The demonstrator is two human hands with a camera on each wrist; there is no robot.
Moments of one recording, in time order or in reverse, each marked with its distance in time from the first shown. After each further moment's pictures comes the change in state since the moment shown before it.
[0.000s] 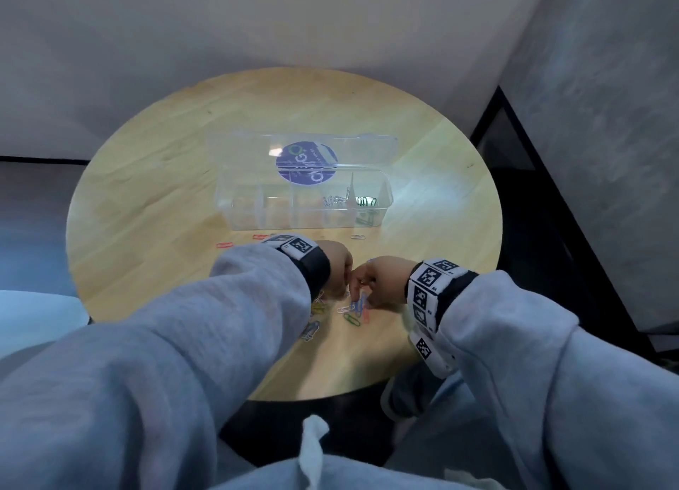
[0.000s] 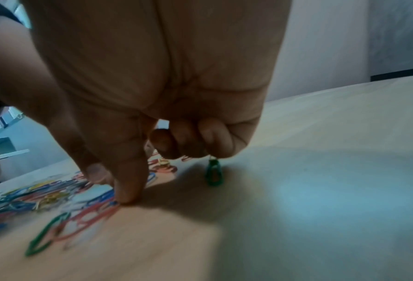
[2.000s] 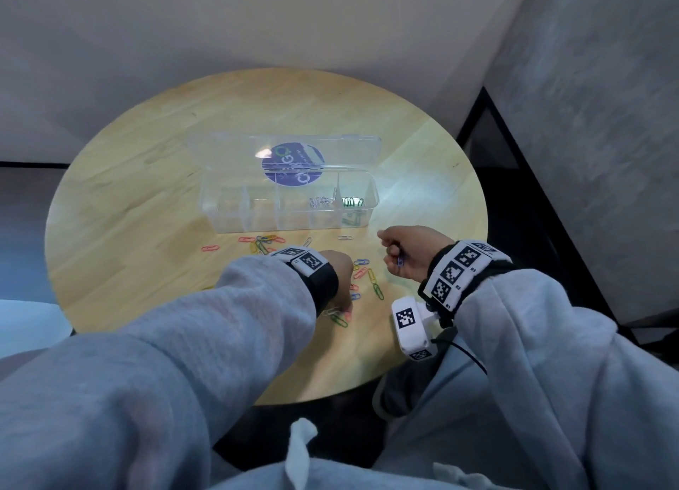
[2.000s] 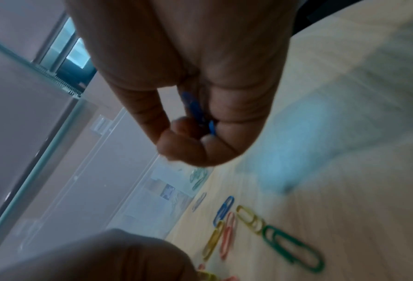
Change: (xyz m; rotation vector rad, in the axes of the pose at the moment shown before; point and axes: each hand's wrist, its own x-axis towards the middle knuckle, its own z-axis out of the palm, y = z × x) left_hand 0.003 0.029 0.012 0.077 -0.021 -0.073; right_hand -0.005 0.038 -0.025 1.389 0.299 0.466
